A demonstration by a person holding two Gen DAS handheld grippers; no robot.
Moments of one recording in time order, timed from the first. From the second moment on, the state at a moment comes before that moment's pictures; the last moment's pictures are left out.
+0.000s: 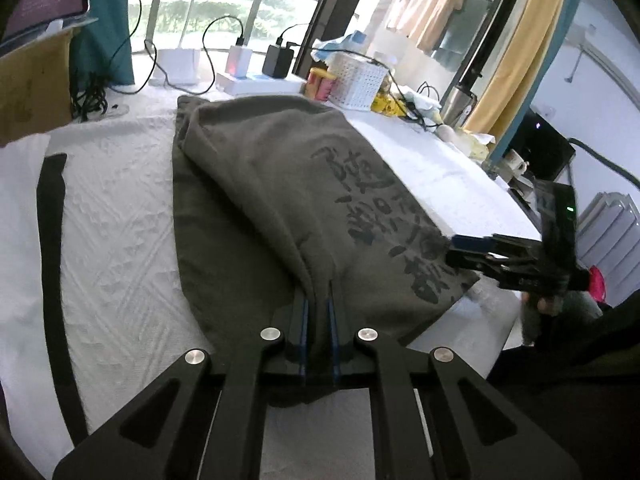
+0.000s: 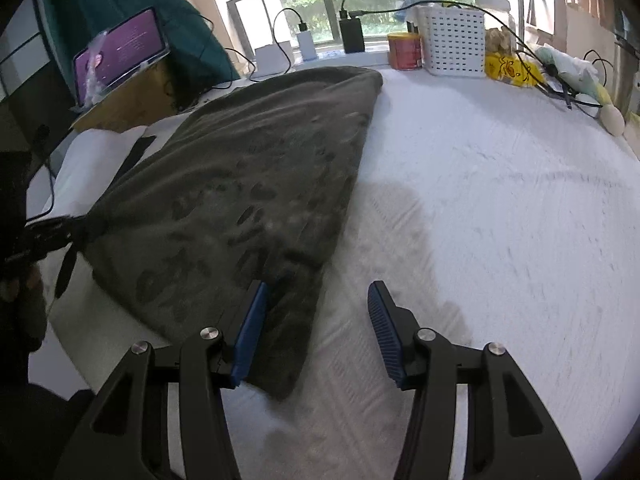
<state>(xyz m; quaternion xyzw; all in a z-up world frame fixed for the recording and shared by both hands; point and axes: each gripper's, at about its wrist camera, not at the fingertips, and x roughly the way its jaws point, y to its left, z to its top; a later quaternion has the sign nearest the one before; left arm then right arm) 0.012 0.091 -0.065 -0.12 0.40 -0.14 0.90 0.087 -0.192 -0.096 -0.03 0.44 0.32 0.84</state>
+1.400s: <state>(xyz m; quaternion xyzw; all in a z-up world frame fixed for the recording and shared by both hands) 0.021 0.060 -0.077 -0.05 0.43 -0.09 0.90 0.061 -0.177 -0.087 -0.11 0.41 0.30 0.86</state>
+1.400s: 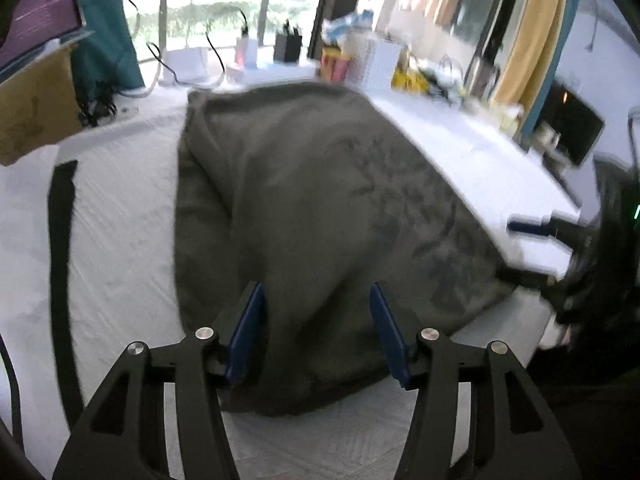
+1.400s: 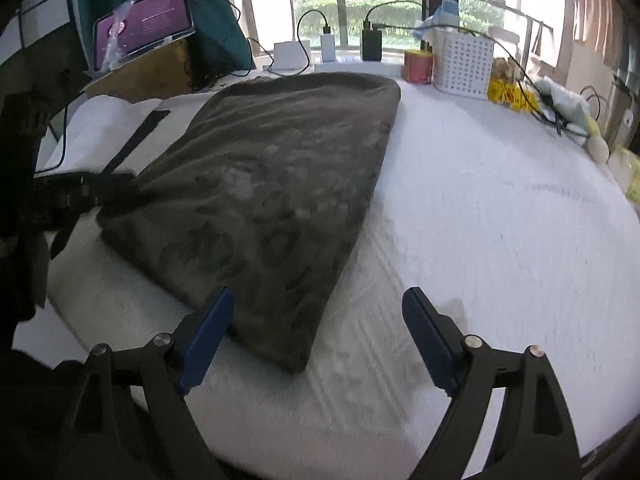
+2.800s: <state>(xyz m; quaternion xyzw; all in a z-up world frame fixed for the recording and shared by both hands) 0.135 0.113 -0.057 -0.09 0.43 -0.02 0.90 0.184 -0.158 -0.087 -0.09 0.42 0.33 0.84</state>
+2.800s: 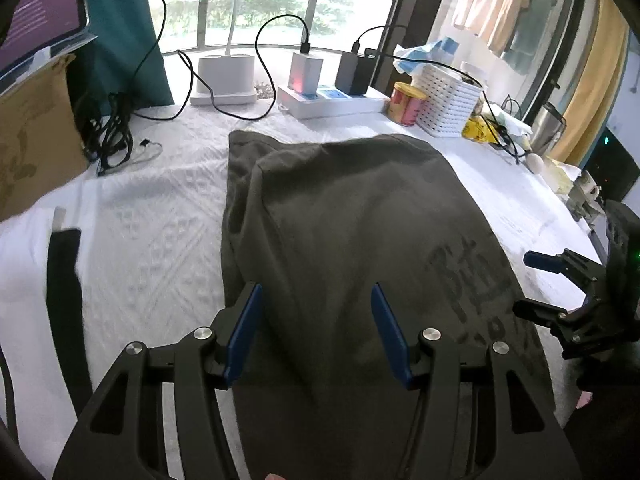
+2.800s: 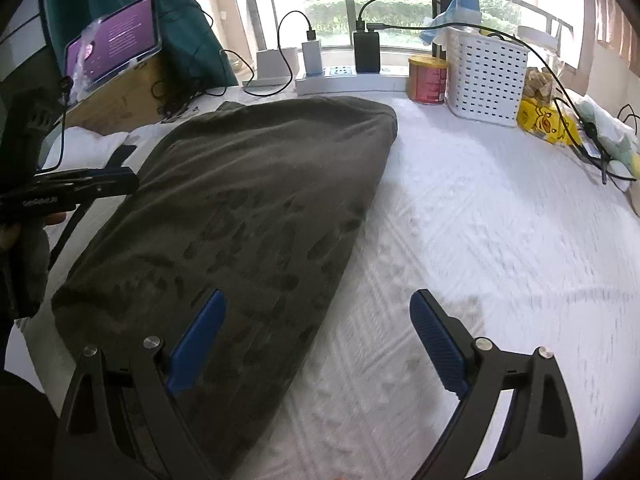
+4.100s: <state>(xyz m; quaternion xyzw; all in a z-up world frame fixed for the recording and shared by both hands) 0.234 0.112 -0.085 -0.08 0.46 -0.08 0.88 0.287 -0.097 -0.098 -0.08 0.43 0.36 0.82</state>
